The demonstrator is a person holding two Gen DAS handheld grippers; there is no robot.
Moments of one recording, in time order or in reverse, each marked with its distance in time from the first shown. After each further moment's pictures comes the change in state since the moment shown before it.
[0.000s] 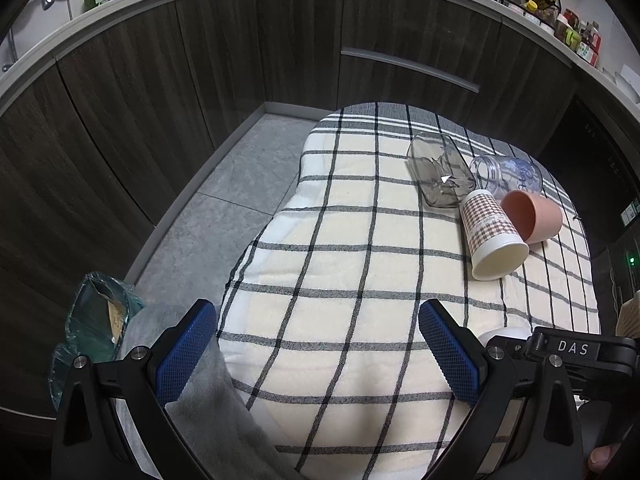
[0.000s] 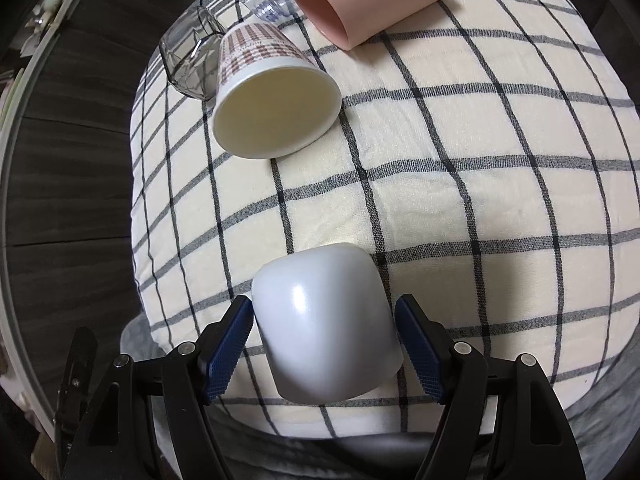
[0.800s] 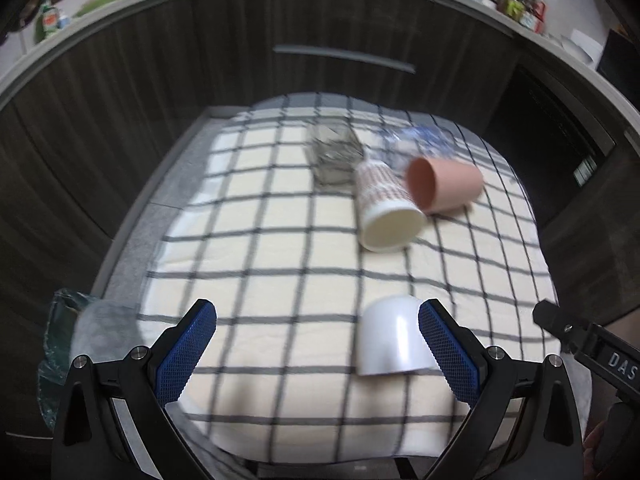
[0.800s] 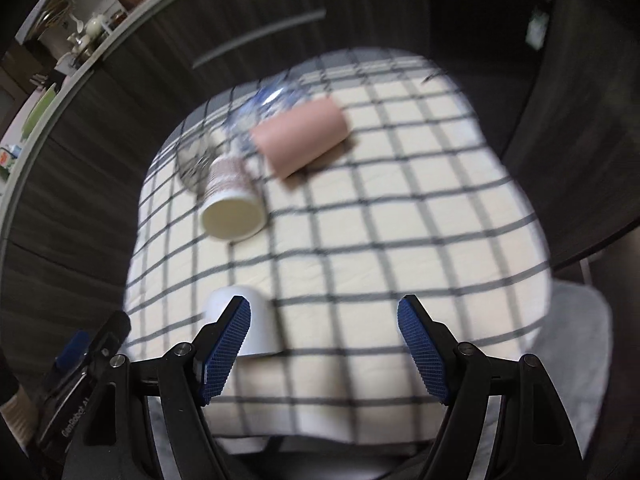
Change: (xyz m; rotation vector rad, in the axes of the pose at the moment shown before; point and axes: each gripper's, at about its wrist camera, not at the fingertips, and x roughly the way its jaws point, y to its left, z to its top) left arm -0.023 -0.098 -0.022 0.124 0.036 -0.132; right arm -0.123 -0.059 -0.043 -0.090 -0.431 -0.140
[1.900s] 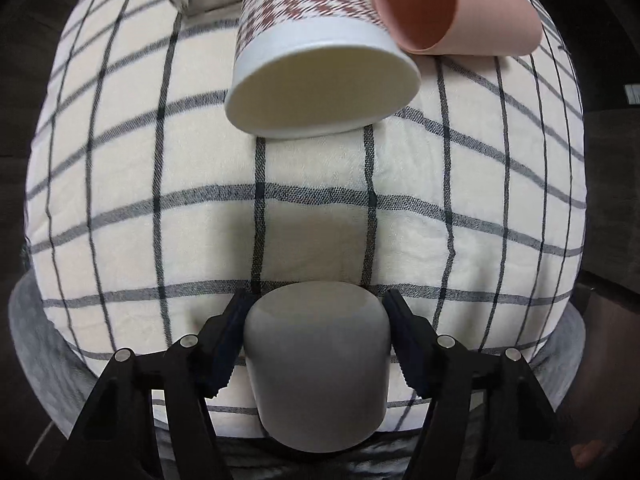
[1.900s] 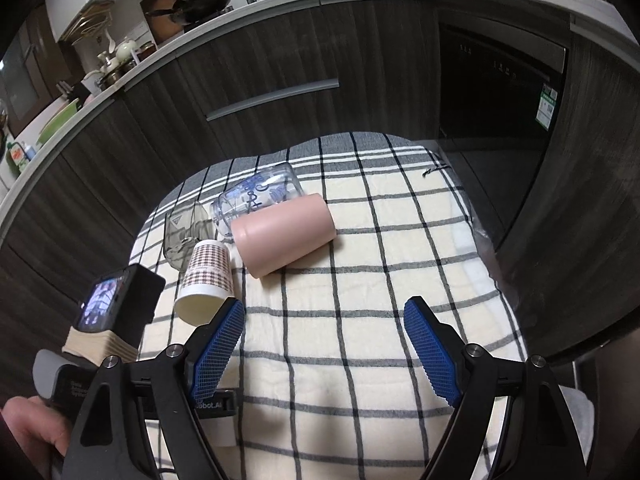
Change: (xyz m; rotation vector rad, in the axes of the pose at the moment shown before) left arm 0.157 -0.068 0.024 0.046 0.720 -0.042; right arm 0.020 -0.015 0.051 -0.082 -0.205 0.041
